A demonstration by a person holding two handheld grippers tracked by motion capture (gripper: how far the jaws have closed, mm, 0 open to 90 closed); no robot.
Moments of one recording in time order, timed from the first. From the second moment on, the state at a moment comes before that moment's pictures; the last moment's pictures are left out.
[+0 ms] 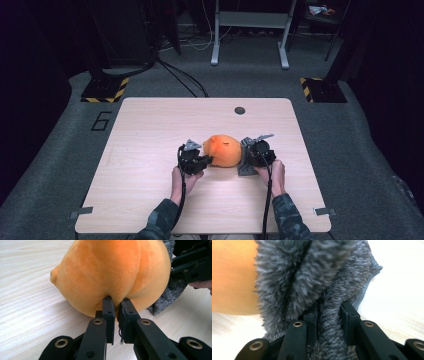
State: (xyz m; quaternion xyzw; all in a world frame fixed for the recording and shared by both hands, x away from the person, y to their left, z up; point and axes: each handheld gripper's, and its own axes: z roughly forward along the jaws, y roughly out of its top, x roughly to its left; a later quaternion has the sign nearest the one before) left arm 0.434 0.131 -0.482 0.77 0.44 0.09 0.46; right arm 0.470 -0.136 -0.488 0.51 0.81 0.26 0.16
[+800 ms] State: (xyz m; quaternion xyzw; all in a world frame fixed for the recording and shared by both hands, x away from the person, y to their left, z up) left arm 0.436 0.139 -0.488 0.77 0.44 0.10 0.45; right arm 0.454 -0.115 -0.437 0.46 0.80 0.33 0.20
